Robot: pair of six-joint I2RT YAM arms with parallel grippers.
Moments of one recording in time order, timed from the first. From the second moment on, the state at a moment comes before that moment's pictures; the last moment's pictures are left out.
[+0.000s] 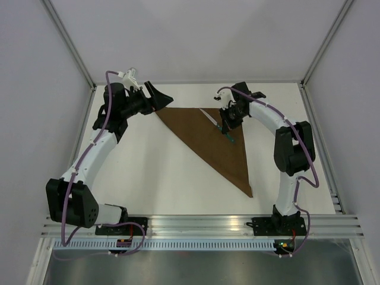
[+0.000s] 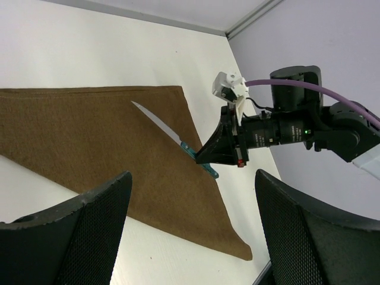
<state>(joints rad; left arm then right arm) -0.18 1.37 1.15 -0.03 0.52 -0.61 0.29 2.00 1.62 -0.80 -0.37 -0.25</state>
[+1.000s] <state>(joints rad) -0.18 1.26 1.15 -0.13 0.47 -0.58 0.60 2.06 1.51 -0.53 -0.27 0.02</state>
